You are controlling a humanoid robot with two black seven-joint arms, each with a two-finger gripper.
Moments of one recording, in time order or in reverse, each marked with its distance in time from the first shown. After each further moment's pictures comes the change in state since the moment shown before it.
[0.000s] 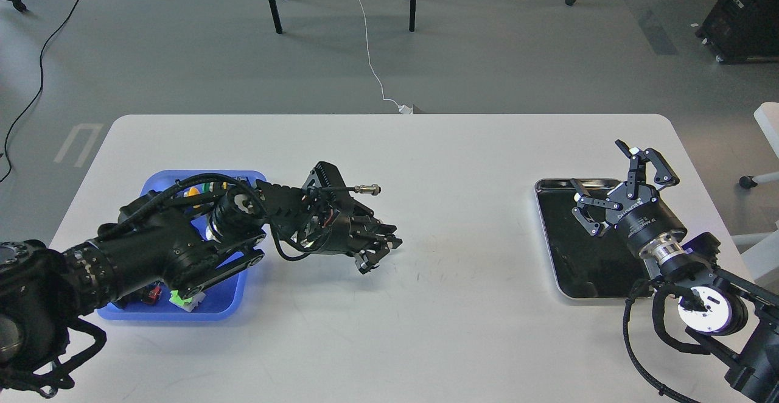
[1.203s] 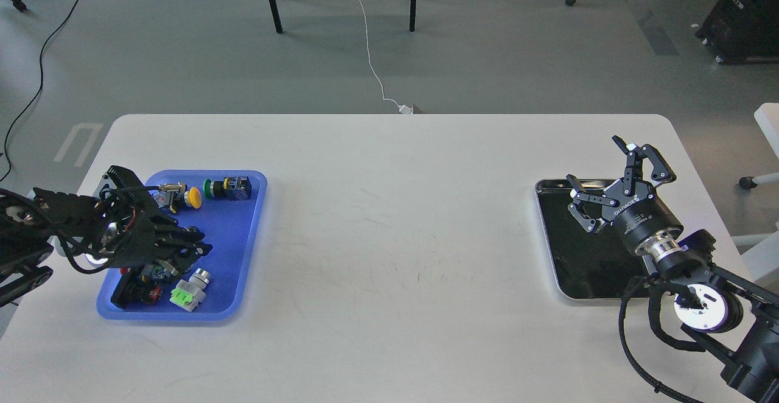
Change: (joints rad) left arm 0.171 0.565 -0.003 -0.123 -0.033 -0.062 -0.001; right arm -0.001 0.007 0.009 0.006 -0.002 -0.003 0.000
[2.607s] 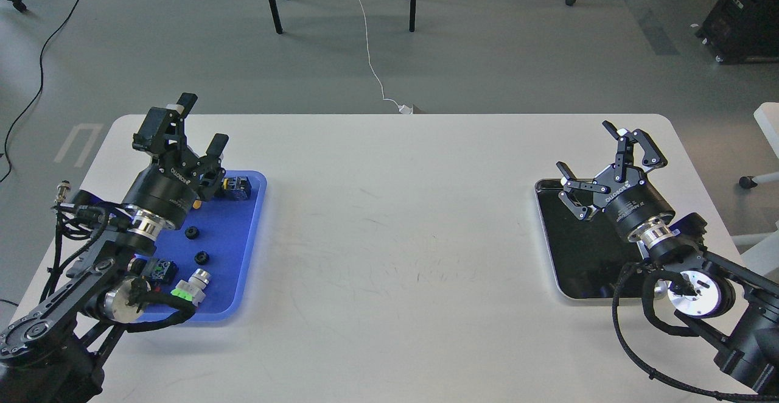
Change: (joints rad) left arm 0.562 -0.491 -0.948 -0.053 -1.433 0.022 0.010; right arm 0.061 0.009 -0.019 0.001 -0.018 0.013 0.000
